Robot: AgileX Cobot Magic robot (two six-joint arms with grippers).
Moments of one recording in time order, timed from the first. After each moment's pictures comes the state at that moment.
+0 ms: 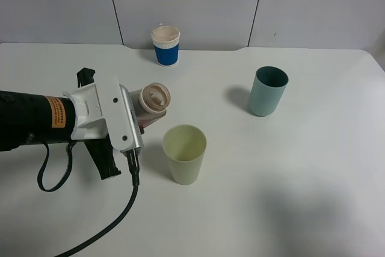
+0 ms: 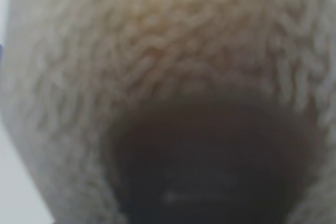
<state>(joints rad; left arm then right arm) -0.69 1.40 -0.45 0.19 -0.20 0.46 -0.01 0.00 -0.50 -0.13 1.06 0.15</state>
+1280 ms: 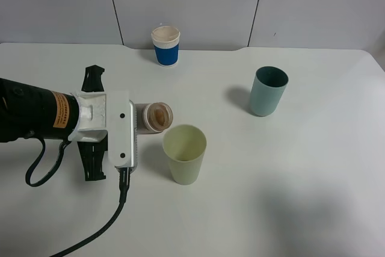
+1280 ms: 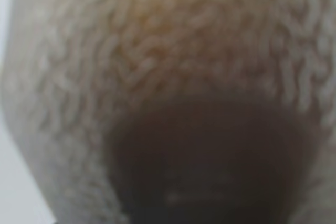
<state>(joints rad) -0.71 1.40 -0.52 0.42 0.01 0.46 -0.01 0.00 -0.50 -0.13 1.06 0.15</state>
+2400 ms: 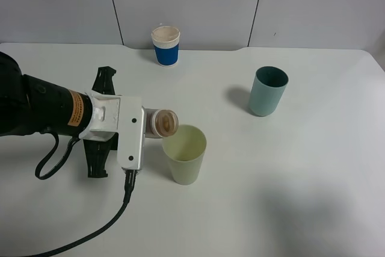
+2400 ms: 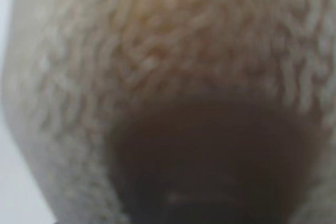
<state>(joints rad) -0.73 1.48 -0.59 0.51 0.08 0.46 -0.01 0.00 -0.50 -0.13 1.06 0.15</state>
